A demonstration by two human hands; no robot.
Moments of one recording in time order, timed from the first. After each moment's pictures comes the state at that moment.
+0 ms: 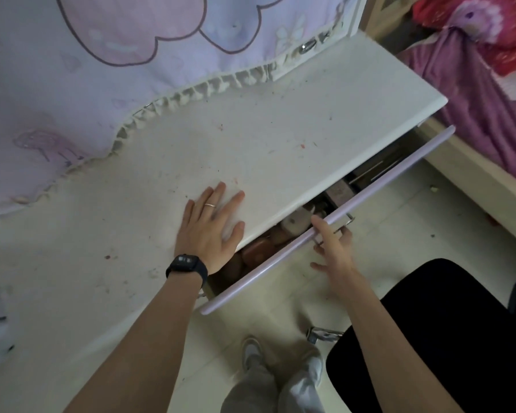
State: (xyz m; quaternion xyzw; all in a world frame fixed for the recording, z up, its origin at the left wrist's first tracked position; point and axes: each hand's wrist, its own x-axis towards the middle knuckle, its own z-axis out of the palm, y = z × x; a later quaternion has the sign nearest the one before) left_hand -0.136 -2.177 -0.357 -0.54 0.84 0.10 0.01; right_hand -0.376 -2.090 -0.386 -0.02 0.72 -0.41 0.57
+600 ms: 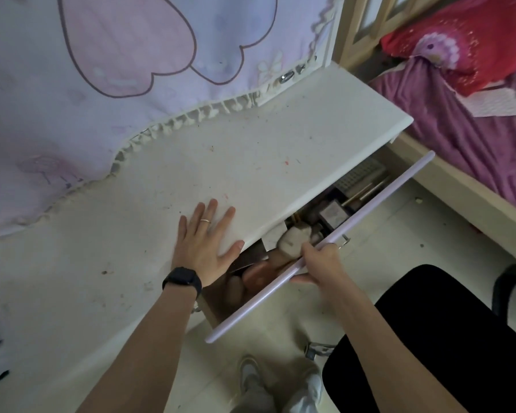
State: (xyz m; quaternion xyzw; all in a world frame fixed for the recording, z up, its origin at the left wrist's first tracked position) left_hand -0.142 -2.174 -0.354 -0.52 0.85 0.06 0.05; right_hand -0.372 -2.086 -0.354 -0.08 0.75 -0.33 0.57
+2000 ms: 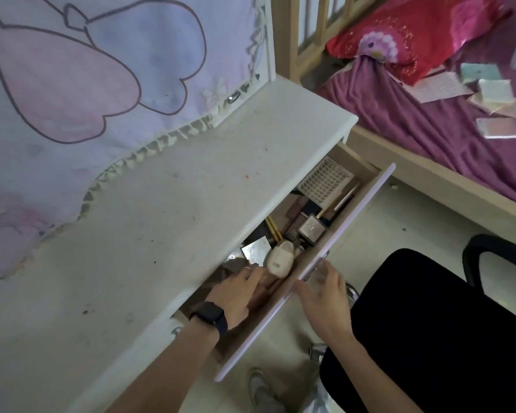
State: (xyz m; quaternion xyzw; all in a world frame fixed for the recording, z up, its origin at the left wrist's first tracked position) left_hand -0.227 -2.109 -0.341 -0.37 0.87 0.24 0.24; right_hand -0.387 -1.987 -0.356 -0.24 0.83 -0.31 0.39
